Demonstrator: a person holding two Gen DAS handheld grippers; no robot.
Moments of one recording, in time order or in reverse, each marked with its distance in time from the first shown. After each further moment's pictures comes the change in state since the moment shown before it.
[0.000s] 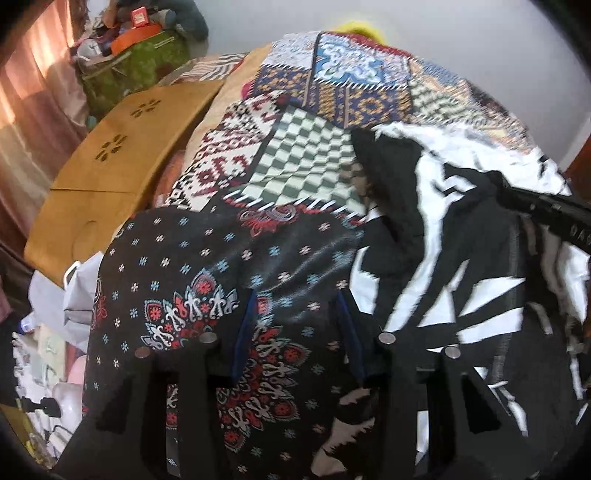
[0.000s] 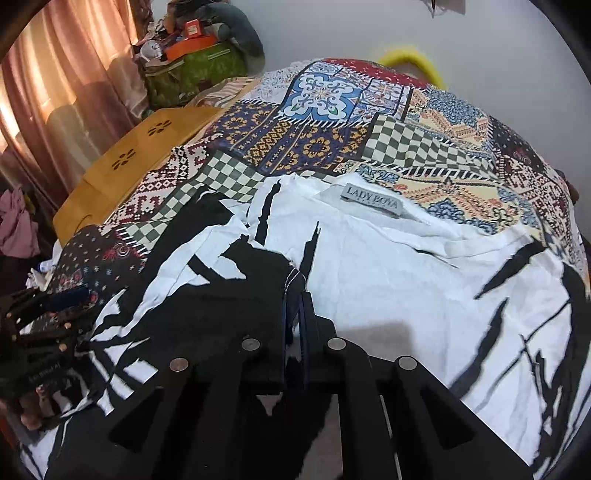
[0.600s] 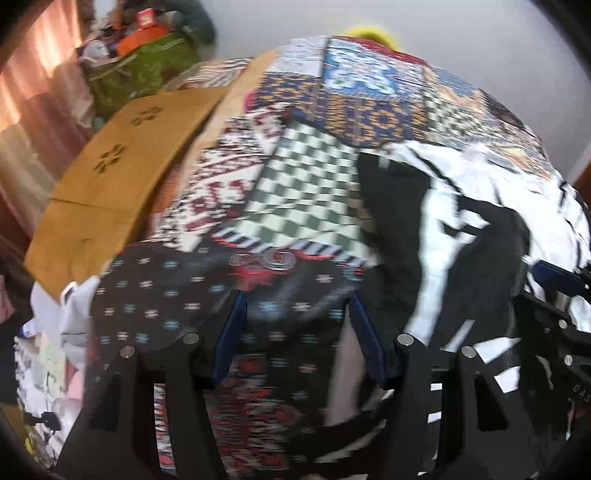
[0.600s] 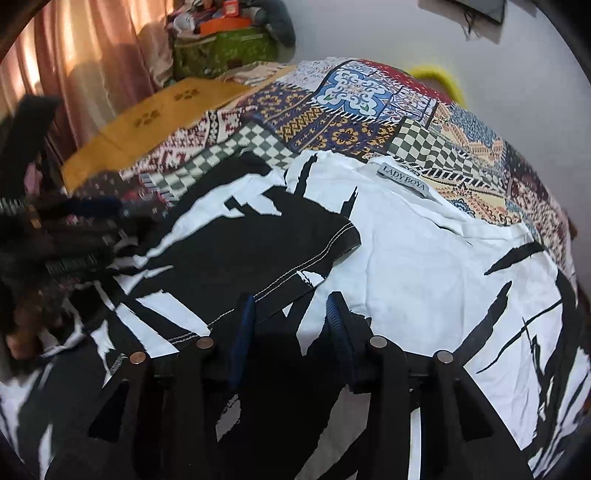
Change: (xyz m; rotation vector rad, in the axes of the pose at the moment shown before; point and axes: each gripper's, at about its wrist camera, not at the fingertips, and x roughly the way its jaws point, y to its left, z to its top) left arm 0.026 -0.001 0.029 -0.042 -0.001 0.070; right arm 0.000 0.031 -0.029 -0.169 0.030 -0.042
